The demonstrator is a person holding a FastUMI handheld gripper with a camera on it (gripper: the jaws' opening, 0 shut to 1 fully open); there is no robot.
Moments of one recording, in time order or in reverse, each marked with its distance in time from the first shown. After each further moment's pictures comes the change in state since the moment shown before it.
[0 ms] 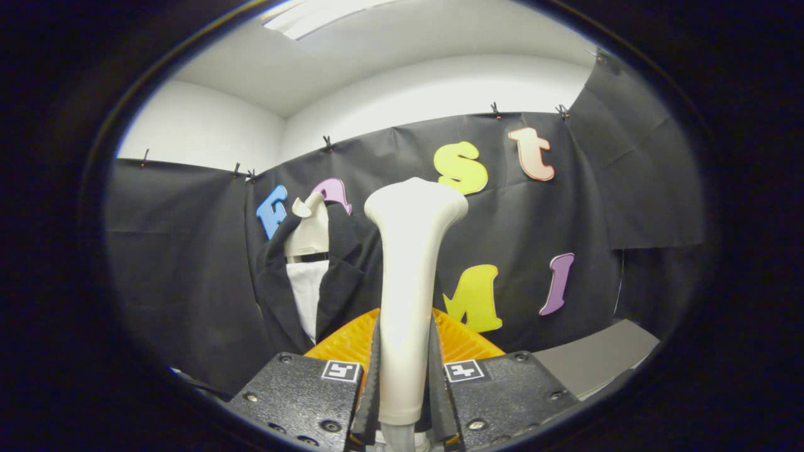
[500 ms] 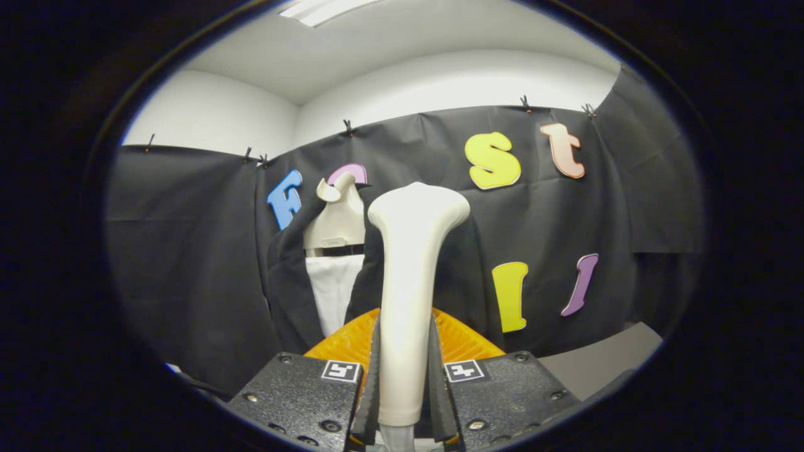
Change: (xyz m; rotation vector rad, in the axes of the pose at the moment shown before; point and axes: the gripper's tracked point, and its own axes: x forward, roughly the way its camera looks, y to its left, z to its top) arm 0.042 0.054 -0.021 -0.038 0.059 0.036
